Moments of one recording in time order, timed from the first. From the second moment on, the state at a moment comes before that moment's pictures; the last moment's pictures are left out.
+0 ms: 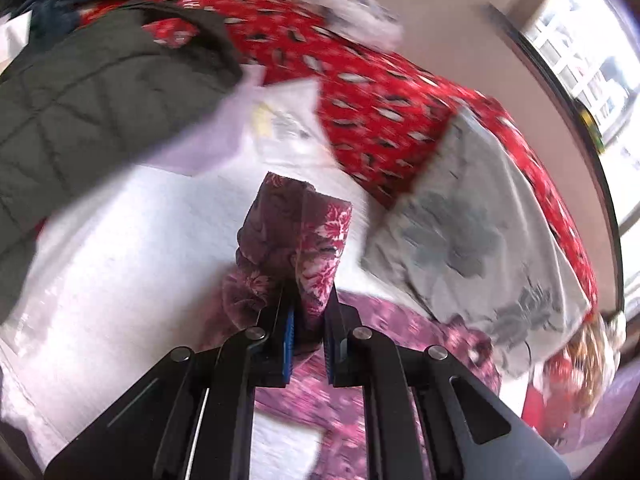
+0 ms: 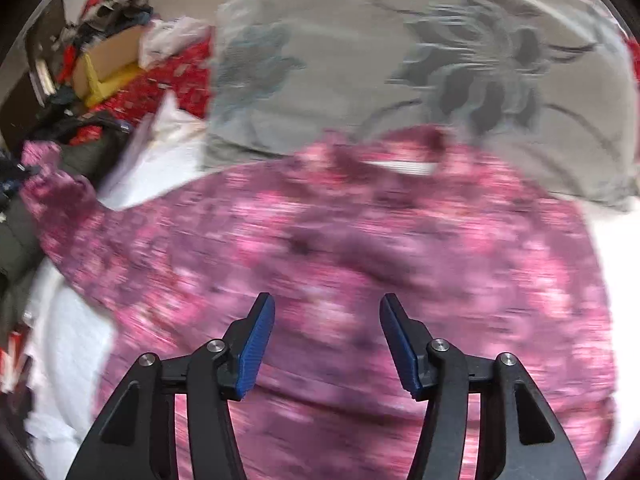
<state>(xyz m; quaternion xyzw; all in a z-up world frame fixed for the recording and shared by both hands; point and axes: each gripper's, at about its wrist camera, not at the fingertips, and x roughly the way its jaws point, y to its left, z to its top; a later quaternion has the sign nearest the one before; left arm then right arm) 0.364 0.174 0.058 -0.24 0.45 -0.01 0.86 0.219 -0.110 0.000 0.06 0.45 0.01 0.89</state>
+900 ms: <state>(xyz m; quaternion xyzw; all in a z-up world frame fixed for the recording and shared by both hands) 0.331 -0.150 -0.021 -0.05 0.56 -0.13 0.82 0.144 -0.218 -0.039 0.06 0.42 -0.04 0.91</state>
